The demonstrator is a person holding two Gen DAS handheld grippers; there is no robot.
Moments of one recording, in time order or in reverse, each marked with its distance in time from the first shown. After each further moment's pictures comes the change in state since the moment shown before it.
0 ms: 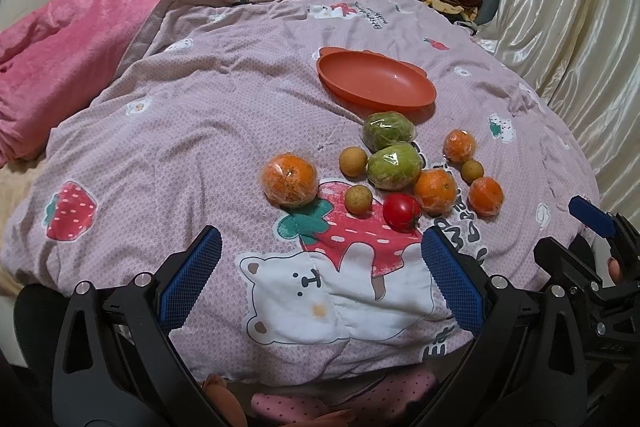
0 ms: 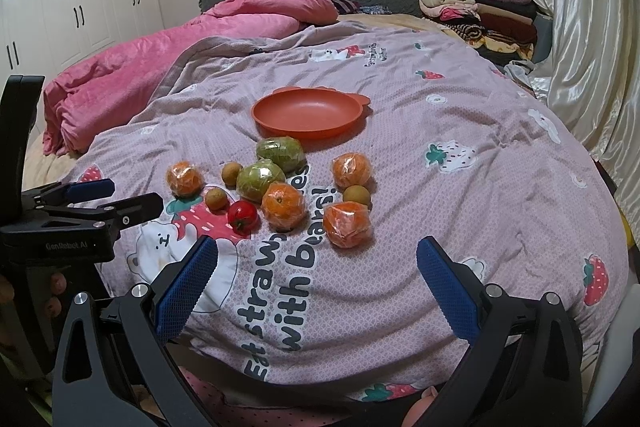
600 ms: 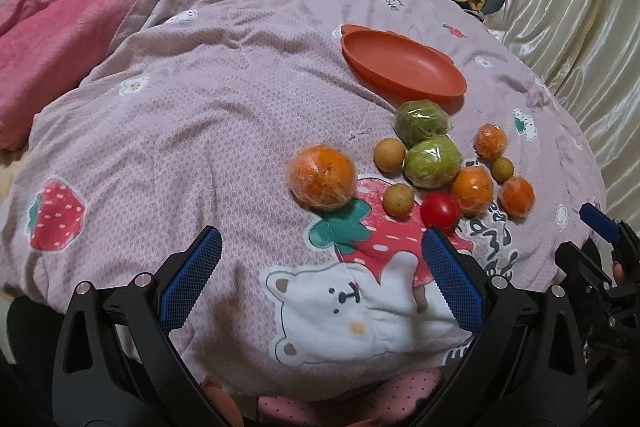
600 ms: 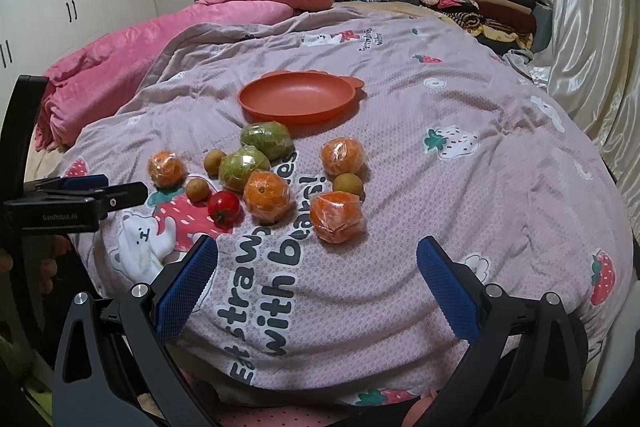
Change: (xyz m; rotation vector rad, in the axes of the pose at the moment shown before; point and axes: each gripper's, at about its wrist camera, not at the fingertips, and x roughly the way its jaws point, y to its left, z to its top) left arm 0.034 0.034 0.009 -0.026 0.075 -0.029; right arm 0.025 -0.007 -0.001 0.005 0.049 -0.015
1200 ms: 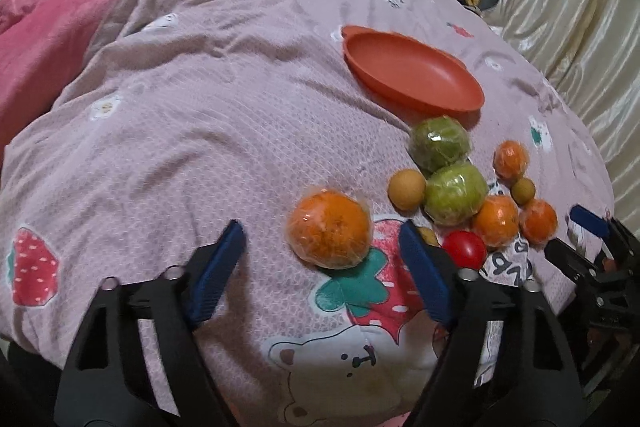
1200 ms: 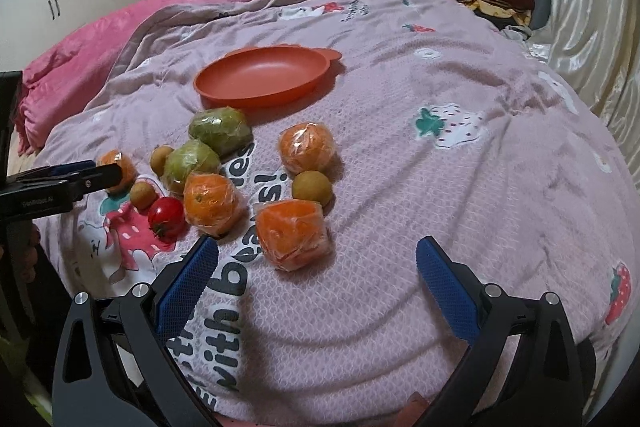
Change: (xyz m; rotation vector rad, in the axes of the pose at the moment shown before) left arm 0.034 0.004 0.024 0.038 0.008 -0.023; right arm 0.053 -0.027 0.011 0.024 0.087 -0.011
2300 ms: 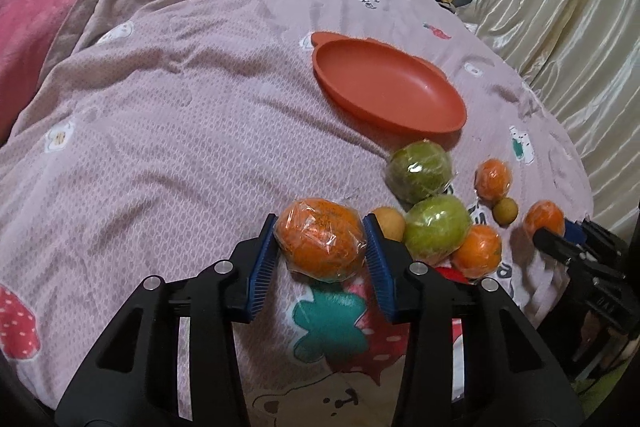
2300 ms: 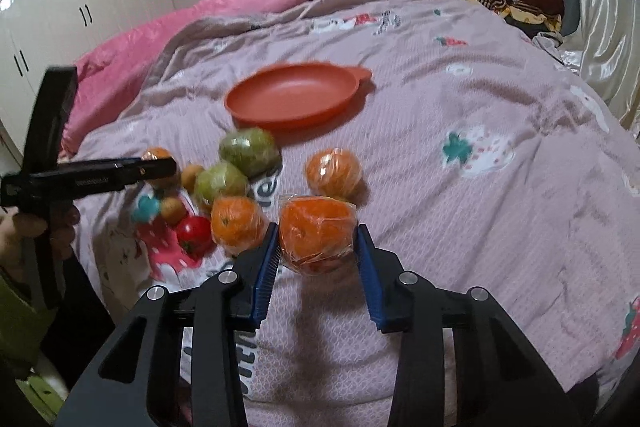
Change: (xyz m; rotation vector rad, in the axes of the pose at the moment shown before) left arm 0.017 -0.002 0.030 0.017 0.015 -0.114; right arm -0.007 -0.010 0.017 -0.018 -0.041 0.146
